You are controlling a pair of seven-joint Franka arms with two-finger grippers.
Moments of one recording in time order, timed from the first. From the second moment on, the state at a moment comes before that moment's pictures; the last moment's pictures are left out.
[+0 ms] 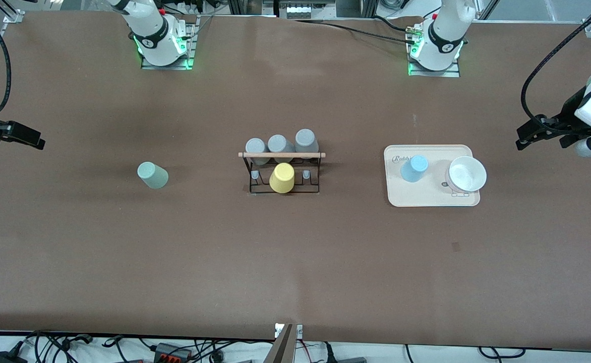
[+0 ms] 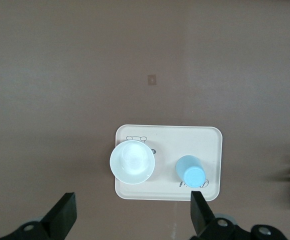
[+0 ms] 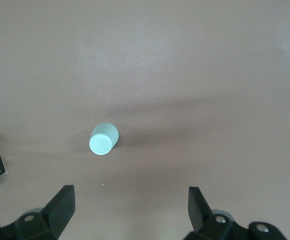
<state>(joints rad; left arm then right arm) -0.05 0.01 0.05 -1.68 0.01 1.73 -0.07 -0.06 0.16 0.00 -1.46 -0.04 1.54 0.06</state>
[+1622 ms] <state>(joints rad) -0.17 0.38 0.00 -1.64 -0.07 1.75 -0.05 -0.05 -0.05 0.01 -1.81 -0.04 1.70 0.06</state>
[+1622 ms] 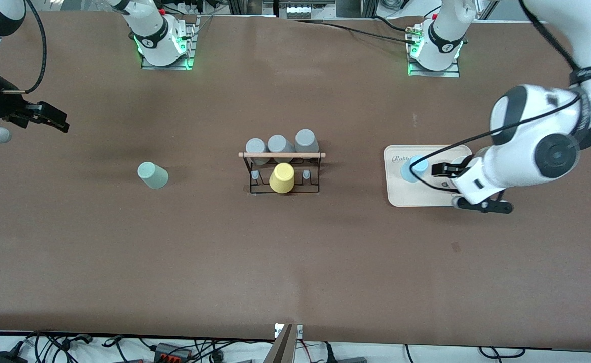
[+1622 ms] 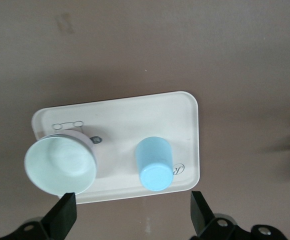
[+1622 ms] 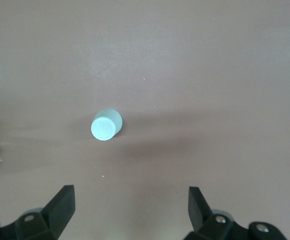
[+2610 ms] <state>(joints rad) -0.17 0.36 -0.01 -1.99 -0.07 2.09 -0.05 -0.05 -0.02 0.01 -1.81 -0.04 1.71 0.06</state>
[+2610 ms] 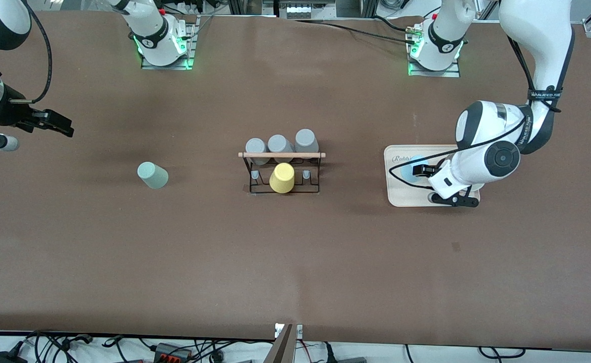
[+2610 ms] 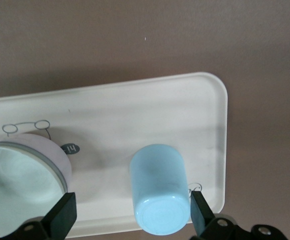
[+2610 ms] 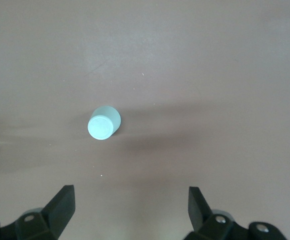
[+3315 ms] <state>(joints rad) -0.17 0.35 -0.03 -2.05 -0.07 2.10 -0.05 -0.01 0.03 0.01 -1.82 -0.04 1.67 0.06</state>
